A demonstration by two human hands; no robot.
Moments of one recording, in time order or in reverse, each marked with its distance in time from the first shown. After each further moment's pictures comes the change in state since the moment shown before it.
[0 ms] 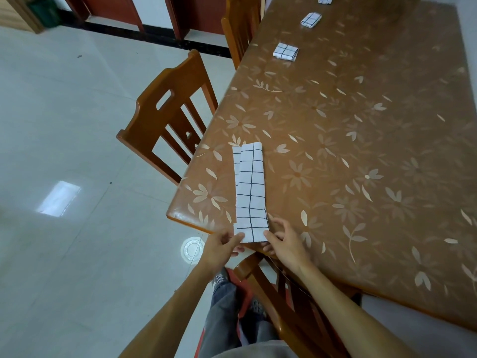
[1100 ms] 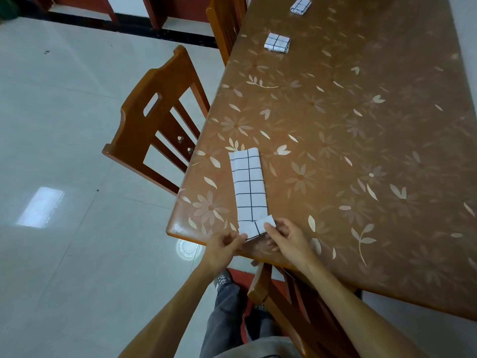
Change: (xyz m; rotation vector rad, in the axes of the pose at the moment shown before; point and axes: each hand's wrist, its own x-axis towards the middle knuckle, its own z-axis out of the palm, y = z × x) left_hand 0.039 0.016 -0.025 0.085 -0.096 0.065; right_hand 0.029 -0.021 0.013 0.059 0.055 -0.013
